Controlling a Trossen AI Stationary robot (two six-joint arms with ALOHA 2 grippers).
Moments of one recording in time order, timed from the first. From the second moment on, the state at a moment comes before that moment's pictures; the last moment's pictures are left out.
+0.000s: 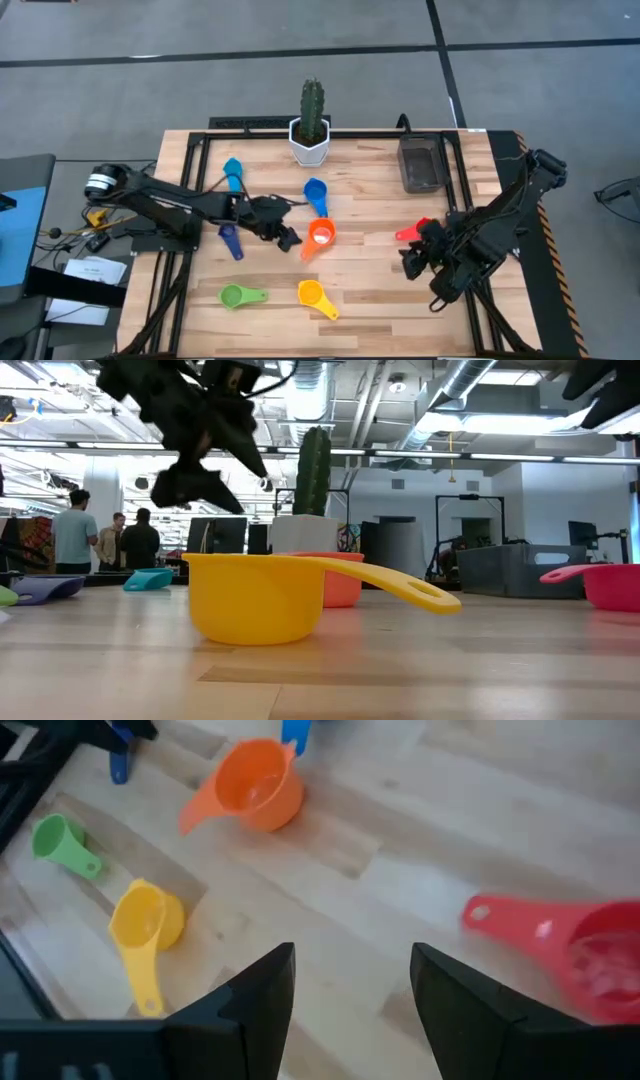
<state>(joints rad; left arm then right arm) -0.08 1.32 0.75 -0.07 -0.03 -0.99 0.79 1.23 1.06 -1.13 0.70 1.75</state>
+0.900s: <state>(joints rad) -0.04 1.33 0.81 -0.05 -0.37 -1.20 0.48 1.10 1.06 -1.07 0.54 1.25</state>
